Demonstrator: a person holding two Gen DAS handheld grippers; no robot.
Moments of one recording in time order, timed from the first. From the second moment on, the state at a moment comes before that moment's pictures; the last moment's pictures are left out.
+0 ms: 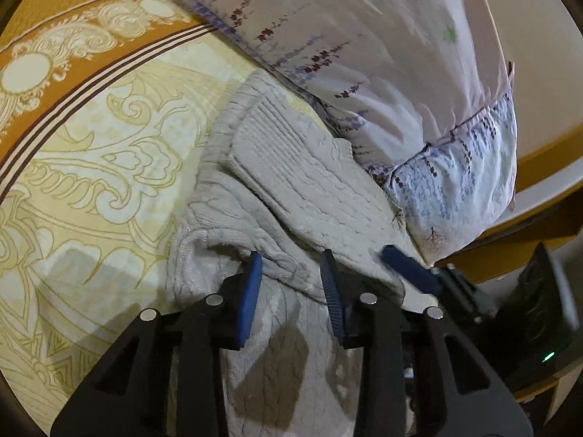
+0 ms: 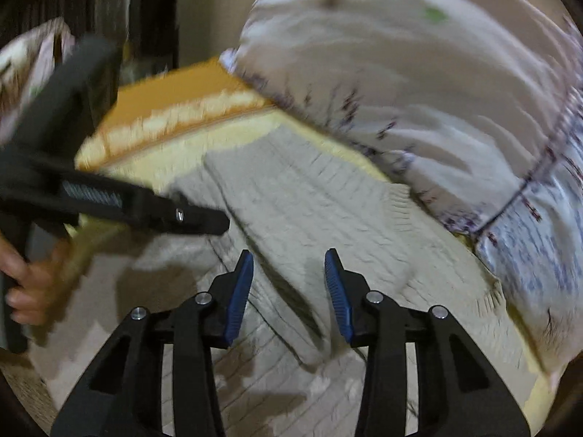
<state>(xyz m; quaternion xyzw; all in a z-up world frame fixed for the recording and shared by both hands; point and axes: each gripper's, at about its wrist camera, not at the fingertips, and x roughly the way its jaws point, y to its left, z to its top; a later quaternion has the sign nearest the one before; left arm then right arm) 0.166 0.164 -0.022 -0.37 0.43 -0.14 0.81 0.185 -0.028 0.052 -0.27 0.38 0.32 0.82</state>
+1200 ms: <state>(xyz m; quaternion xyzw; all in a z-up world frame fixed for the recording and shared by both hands) 0.168 0.148 -0.018 -0.32 0.44 -0.13 0.83 0.207 -0.356 0.007 0.34 0.44 0.03 0.83</state>
